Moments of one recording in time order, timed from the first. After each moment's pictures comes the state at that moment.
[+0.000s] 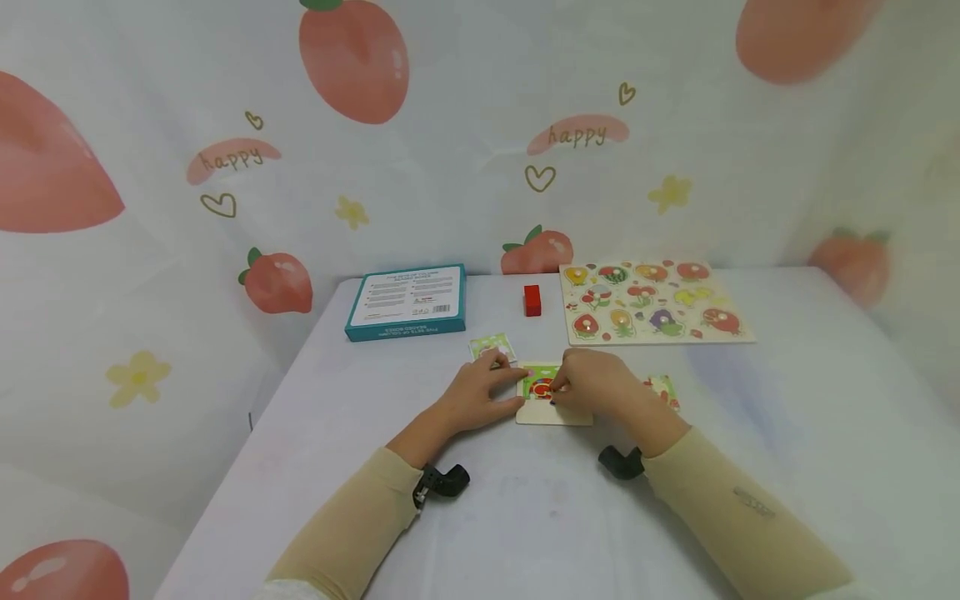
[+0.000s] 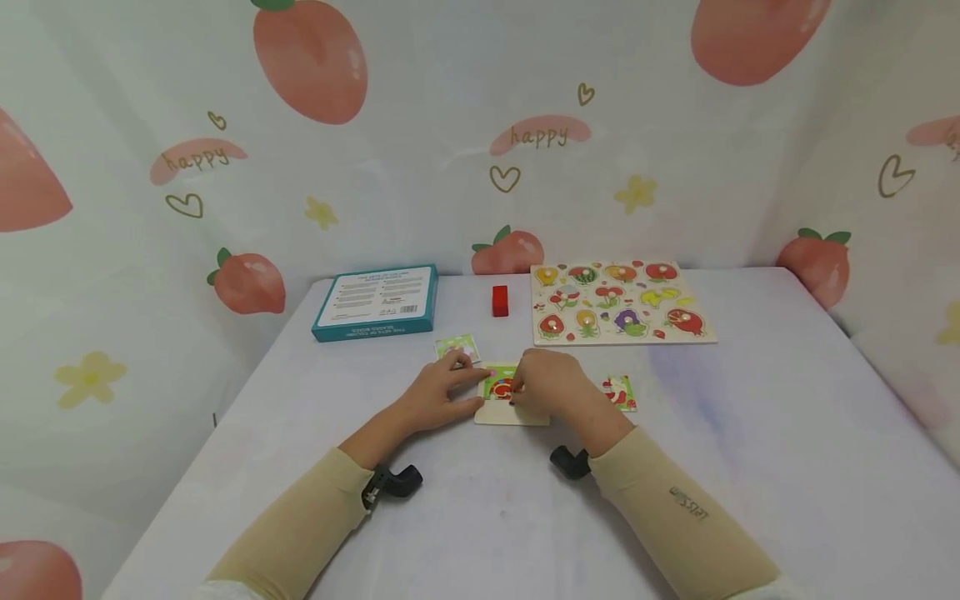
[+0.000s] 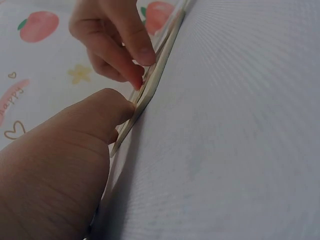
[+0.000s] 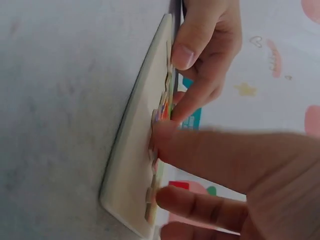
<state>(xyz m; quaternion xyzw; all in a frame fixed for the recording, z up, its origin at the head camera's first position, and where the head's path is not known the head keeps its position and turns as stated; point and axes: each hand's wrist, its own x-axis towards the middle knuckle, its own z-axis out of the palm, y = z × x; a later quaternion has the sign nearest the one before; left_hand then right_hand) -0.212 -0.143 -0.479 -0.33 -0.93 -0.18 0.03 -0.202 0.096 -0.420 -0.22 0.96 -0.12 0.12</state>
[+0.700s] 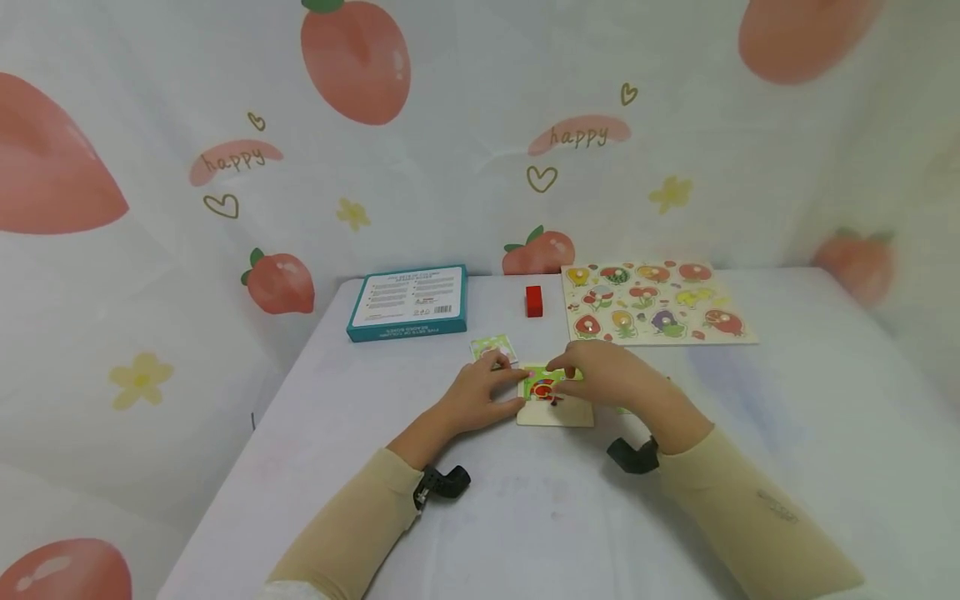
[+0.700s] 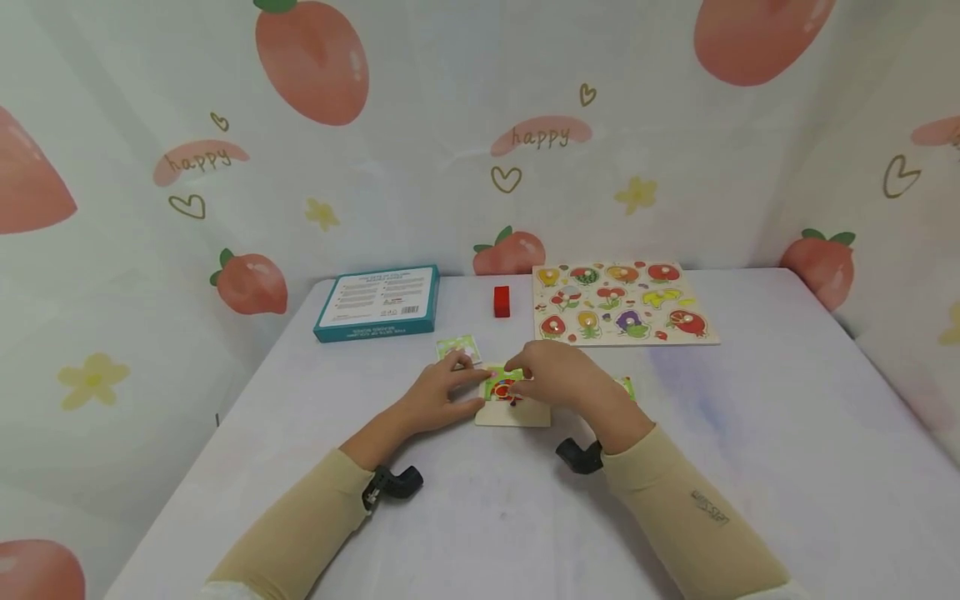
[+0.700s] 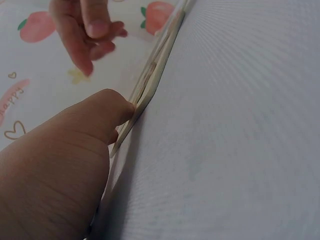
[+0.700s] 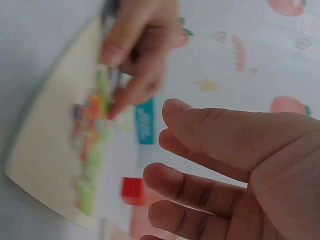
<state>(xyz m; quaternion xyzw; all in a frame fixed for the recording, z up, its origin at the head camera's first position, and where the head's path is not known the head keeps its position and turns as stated) -0.210 -0.143 -0.478 -0.33 -0.92 -0.19 0.03 -0.197 0.108 -0.392 -0.27 0.94 -0.17 0.12</state>
